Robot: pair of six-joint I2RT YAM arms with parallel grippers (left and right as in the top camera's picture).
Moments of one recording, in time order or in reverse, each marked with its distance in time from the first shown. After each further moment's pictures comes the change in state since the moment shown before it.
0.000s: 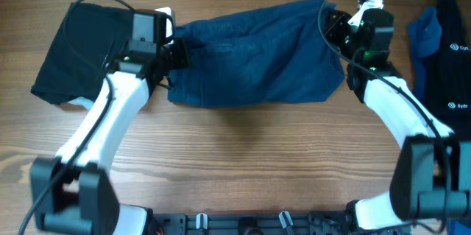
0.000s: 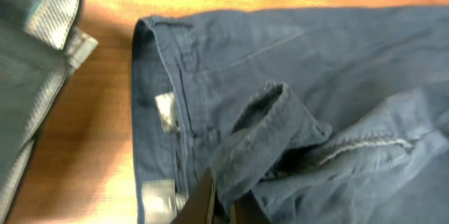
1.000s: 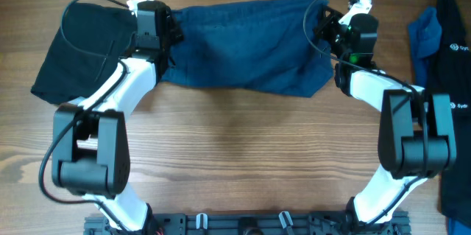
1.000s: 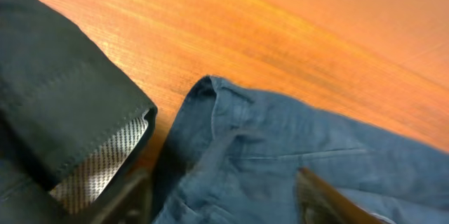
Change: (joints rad) left arm 0.048 0.267 0.000 0.489 -0.217 -0.179; right arm -0.003 0.285 0.007 0.377 -0.003 0.011
